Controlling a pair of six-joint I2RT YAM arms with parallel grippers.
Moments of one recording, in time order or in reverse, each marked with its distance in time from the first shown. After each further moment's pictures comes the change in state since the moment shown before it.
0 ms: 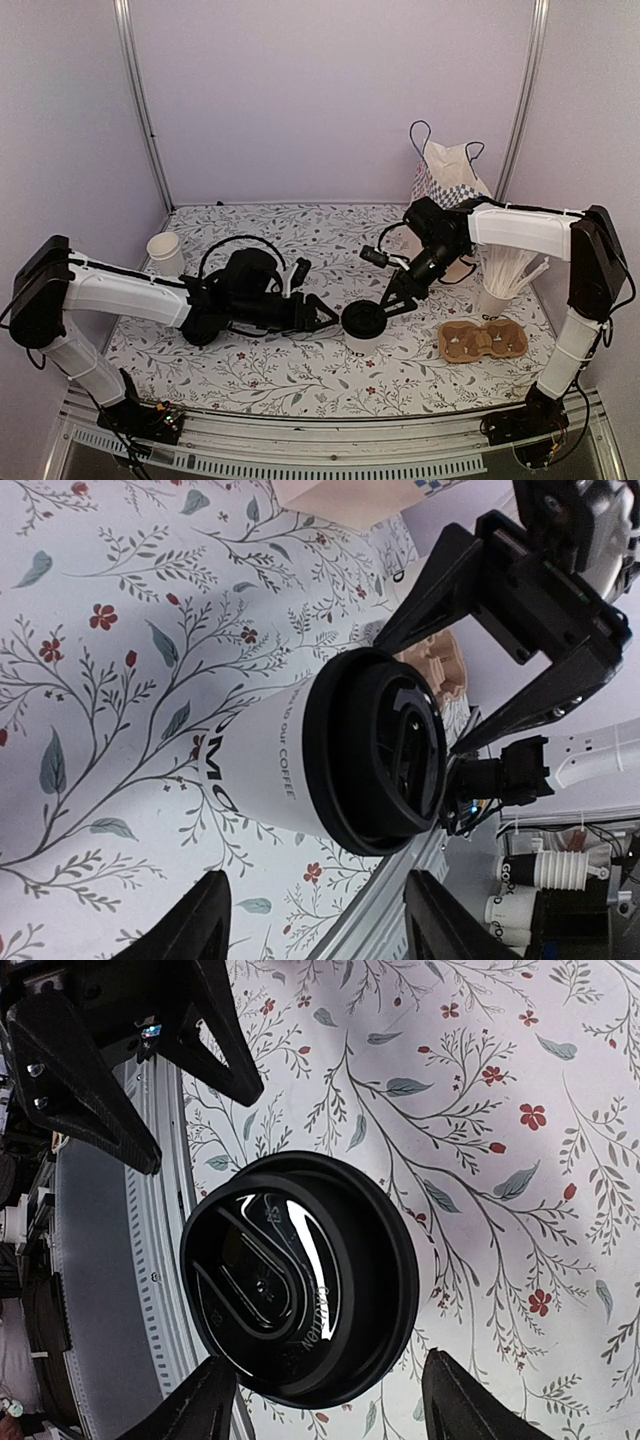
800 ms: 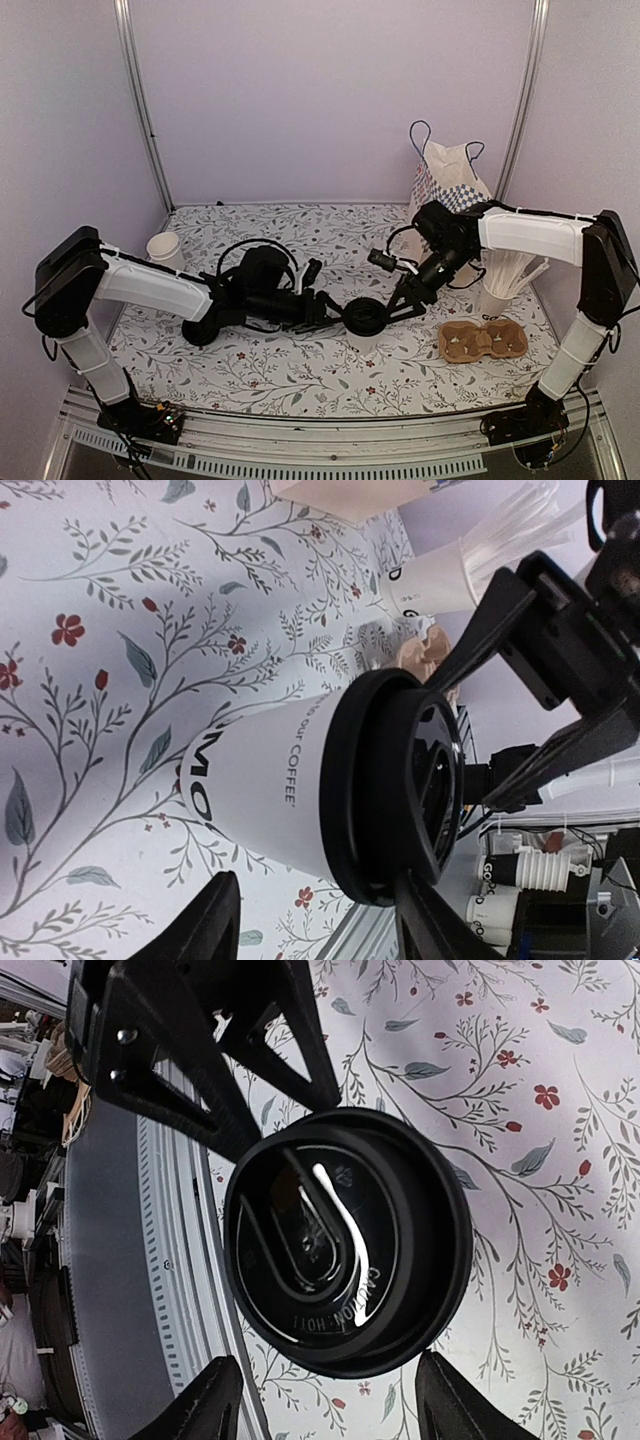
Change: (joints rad) left arm 0.032 0.150 0.059 0.104 0.111 -0.045; right arm -0.011 -0.063 -0.068 0.000 -0.024 -0.012
